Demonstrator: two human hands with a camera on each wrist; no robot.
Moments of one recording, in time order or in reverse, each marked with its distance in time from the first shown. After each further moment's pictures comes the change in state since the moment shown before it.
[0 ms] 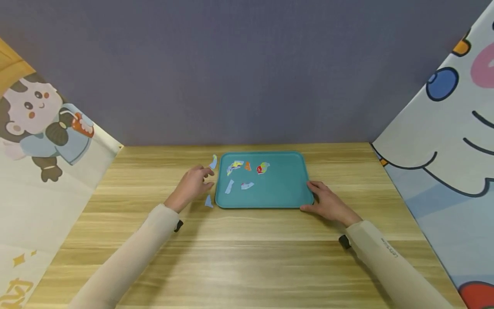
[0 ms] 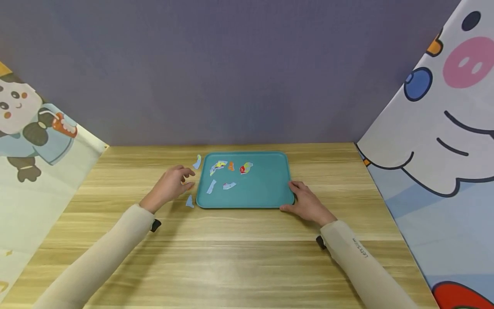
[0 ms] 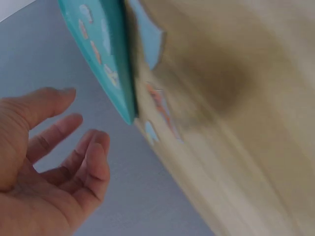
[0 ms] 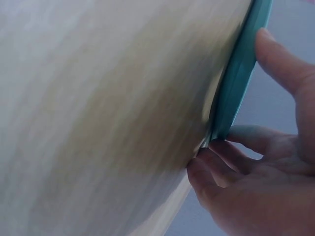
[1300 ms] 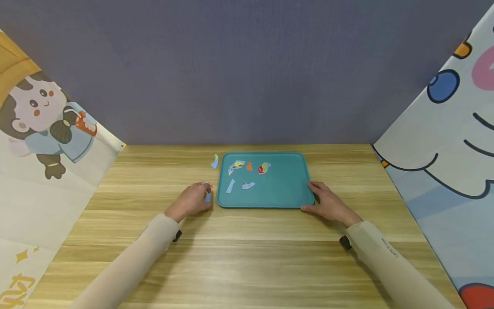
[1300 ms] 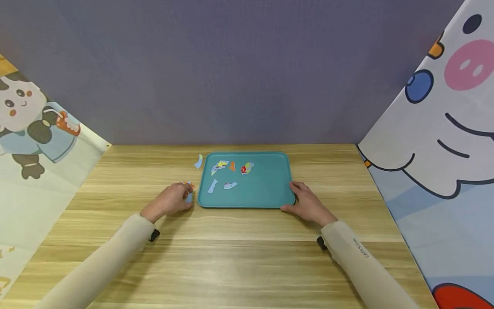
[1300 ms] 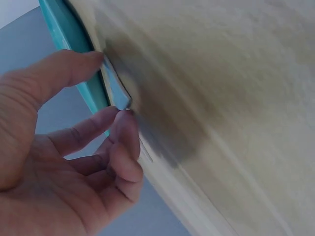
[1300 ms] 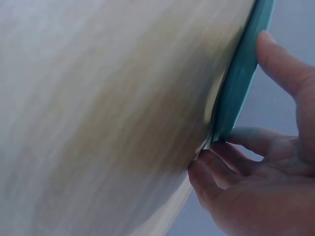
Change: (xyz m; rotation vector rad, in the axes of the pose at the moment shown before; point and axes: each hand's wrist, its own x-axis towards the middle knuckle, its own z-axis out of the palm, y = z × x) left_hand -0.028 -0.006 0.018 0.071 -0.237 -0.081; right_hand -0.001 0.000 -0.001 -0.009 -0.009 -0.008
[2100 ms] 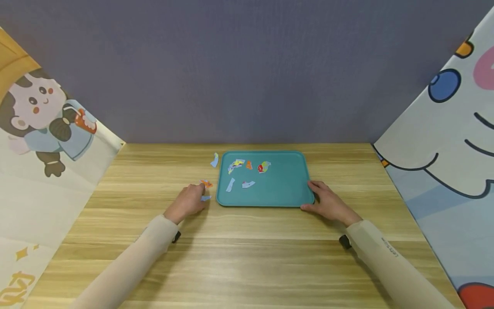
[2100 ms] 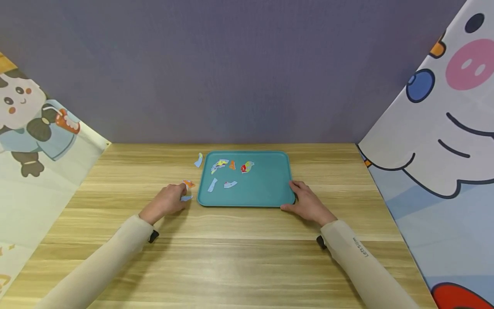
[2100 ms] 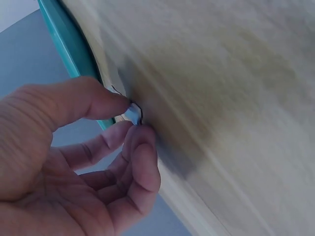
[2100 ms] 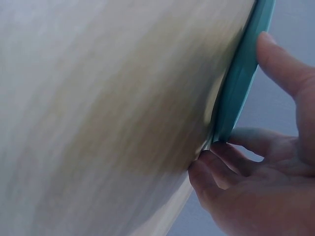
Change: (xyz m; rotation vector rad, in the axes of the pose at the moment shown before) left_hand -0.008 0.000 -0.001 0.021 -0.022 -0.107; right_hand 0.001 0.003 0.002 -0.003 -0.002 0.005
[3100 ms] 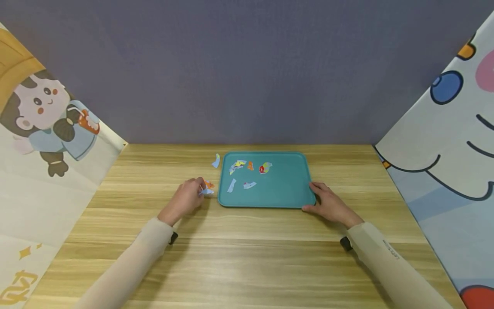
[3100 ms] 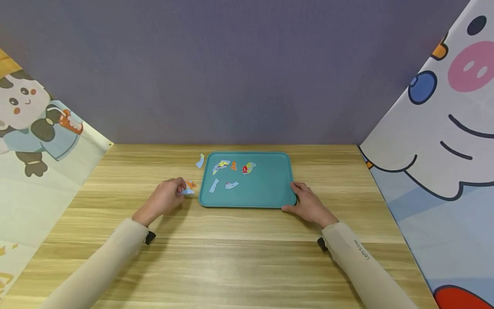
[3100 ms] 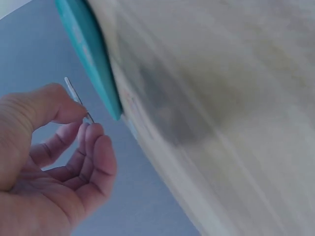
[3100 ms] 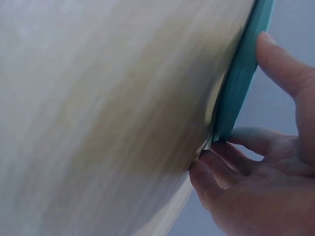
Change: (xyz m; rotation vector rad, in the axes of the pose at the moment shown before) left_hand -0.007 -0.005 -0.010 -0.118 0.226 0.096; right_hand -0.002 -0.003 -0.001 0.025 0.005 -0.016
